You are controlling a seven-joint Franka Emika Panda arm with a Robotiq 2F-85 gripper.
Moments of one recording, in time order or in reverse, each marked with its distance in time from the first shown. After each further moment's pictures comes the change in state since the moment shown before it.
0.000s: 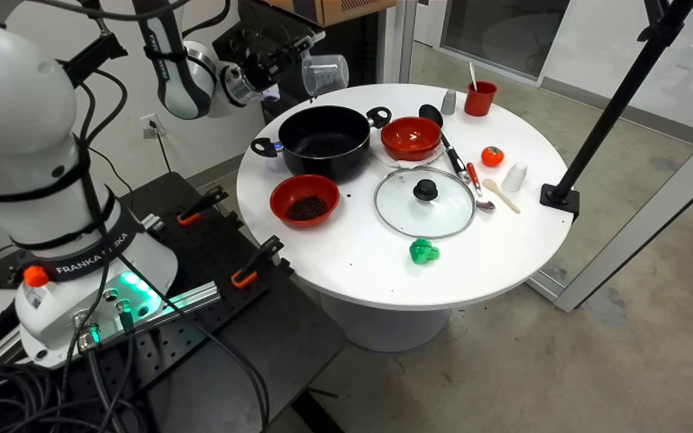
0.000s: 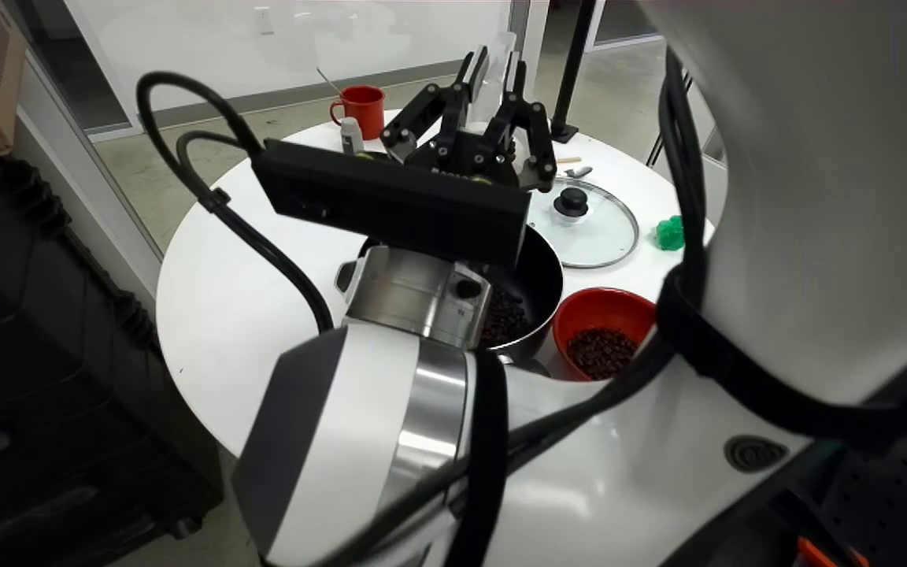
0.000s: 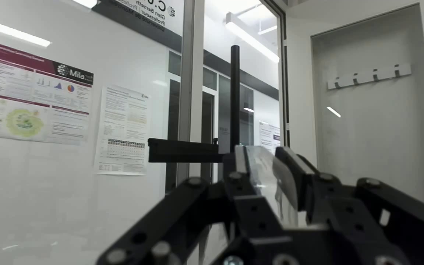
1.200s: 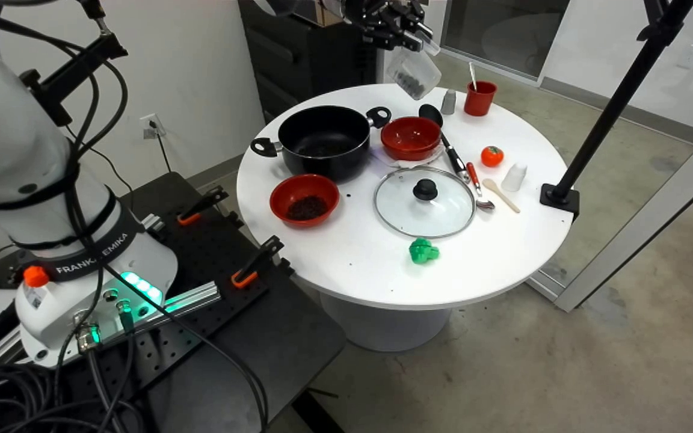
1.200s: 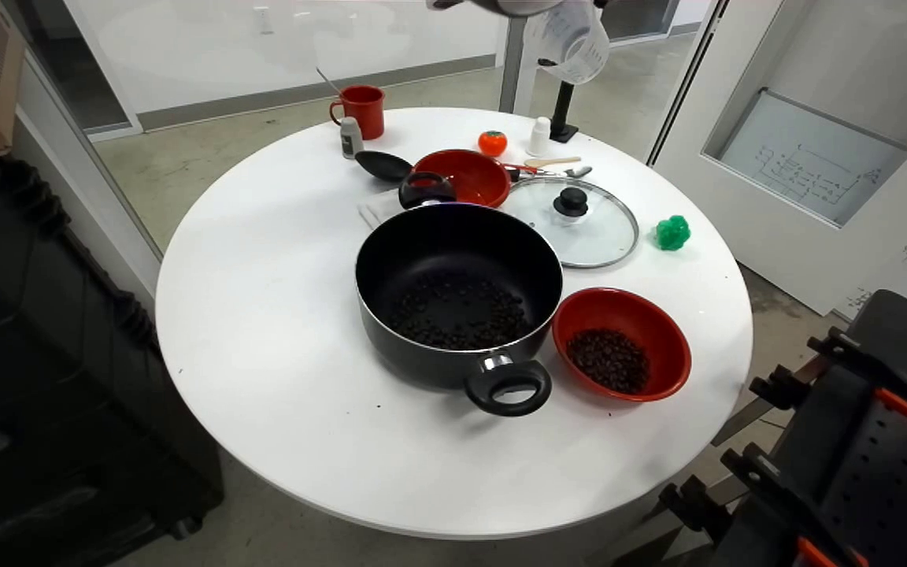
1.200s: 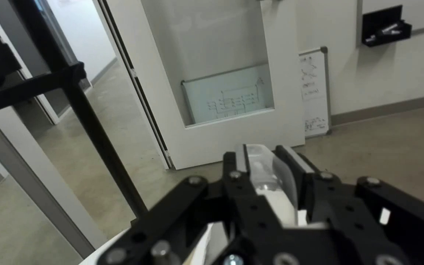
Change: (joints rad) arm -0.427 -0.336 -0.073 0.195 0.413 0.616 -0.123
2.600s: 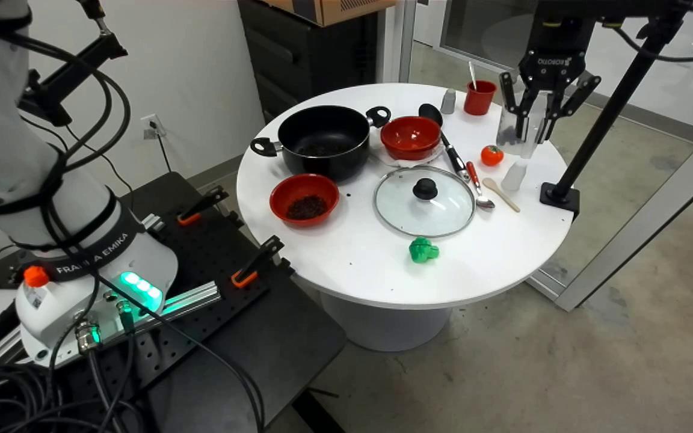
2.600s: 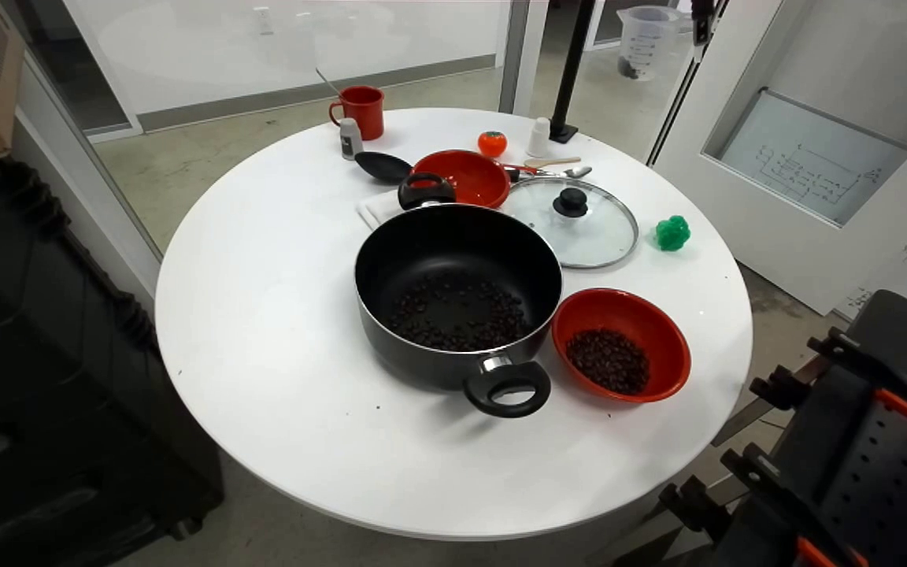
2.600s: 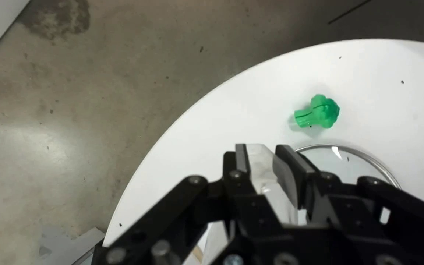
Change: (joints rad) arm -0.407 0.163 -0.317 0.458 0.977 0.373 -0.387
